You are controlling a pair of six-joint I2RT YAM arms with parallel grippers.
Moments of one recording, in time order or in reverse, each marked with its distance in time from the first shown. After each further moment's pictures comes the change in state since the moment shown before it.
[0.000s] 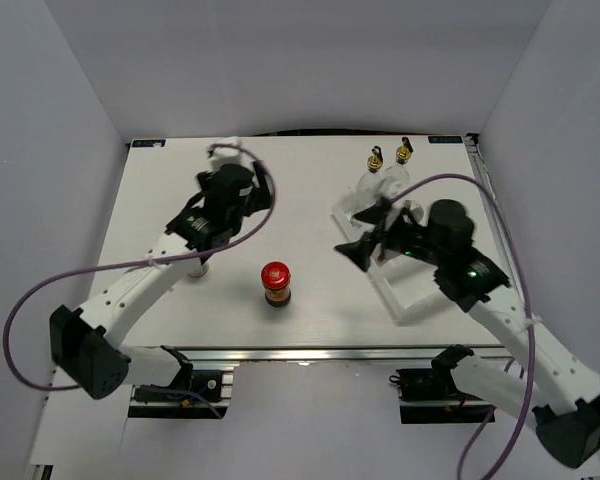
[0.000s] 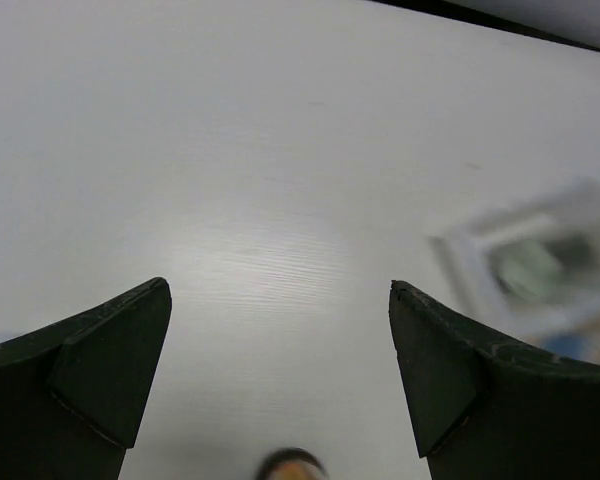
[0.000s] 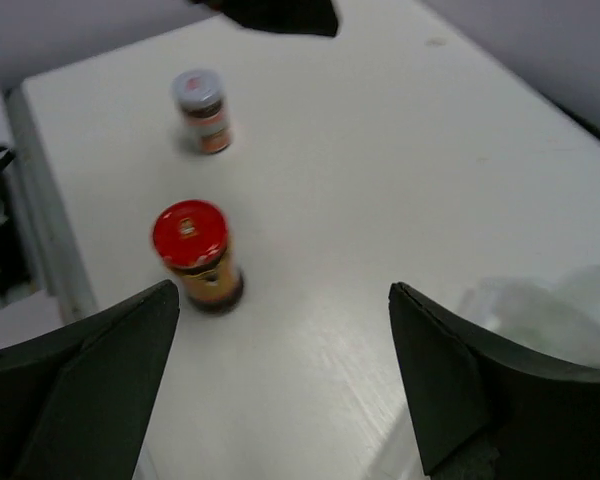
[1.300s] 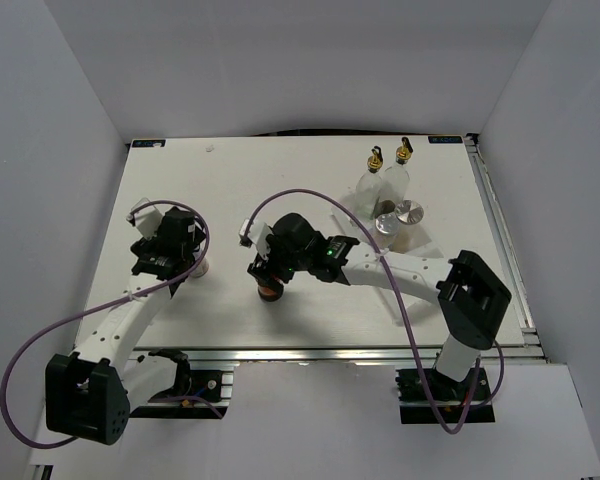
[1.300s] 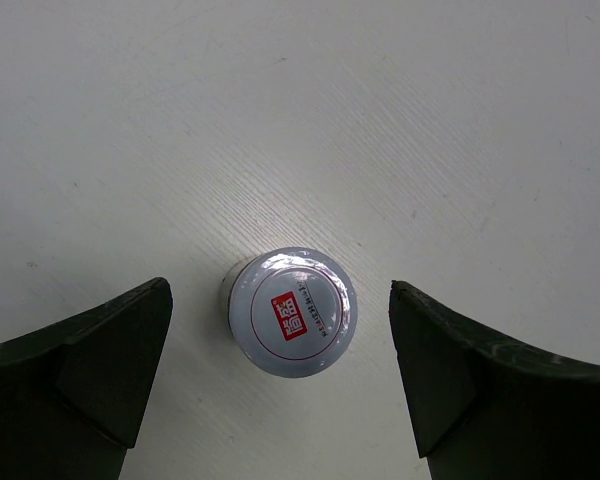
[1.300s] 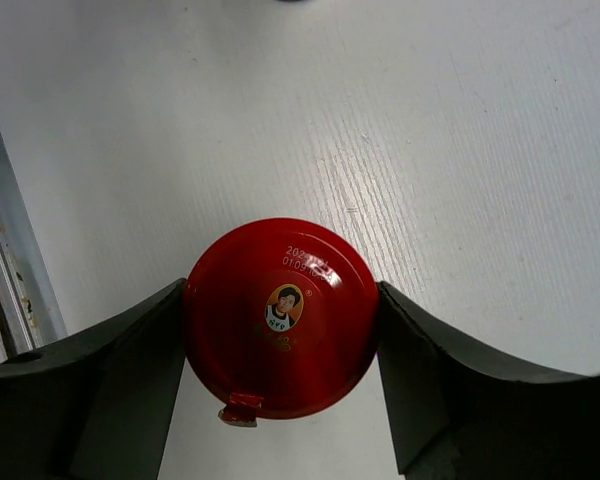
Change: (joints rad) left arm 0.483 -0.291 -0.587 0.010 -0.152 -0.352; right arm 0.578 0.843 0.364 -0.040 0.383 -0.142
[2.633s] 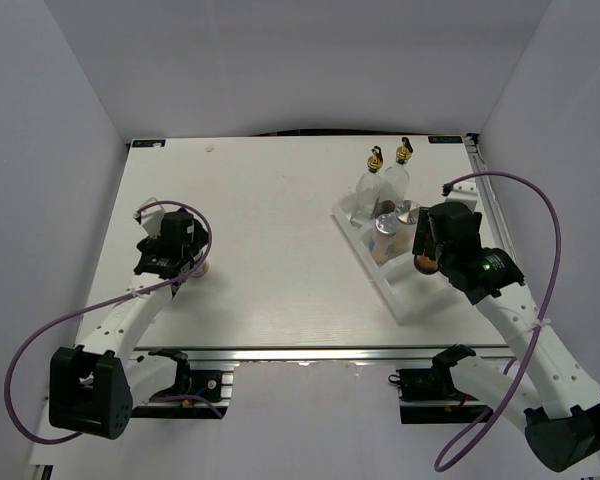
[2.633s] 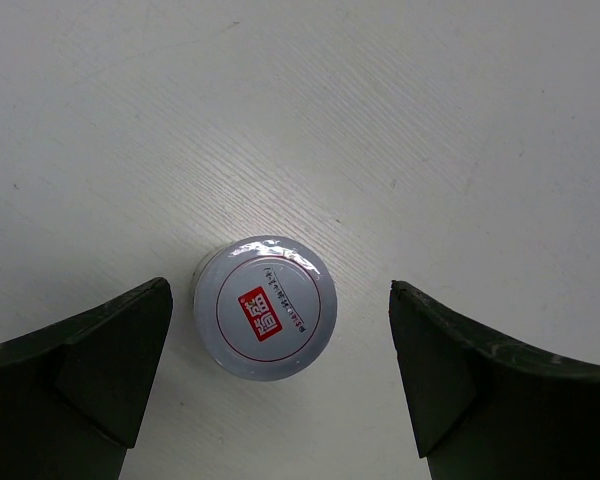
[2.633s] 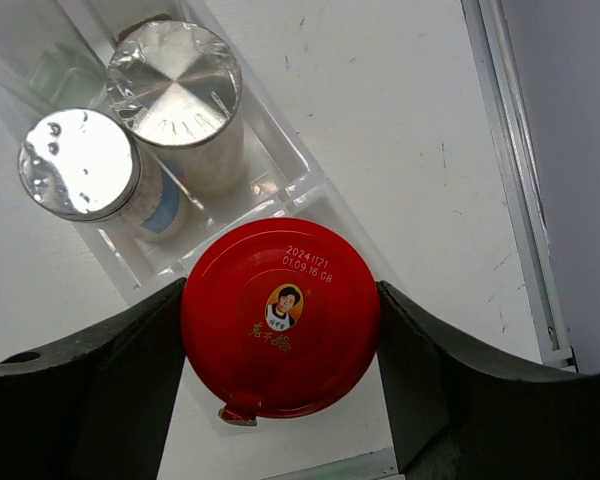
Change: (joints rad) left arm 0.027 0.026 -0.048 0.104 0.134 0.069; right arm -0.600 -0.804 -0.249 -0.585 0.689 0.498
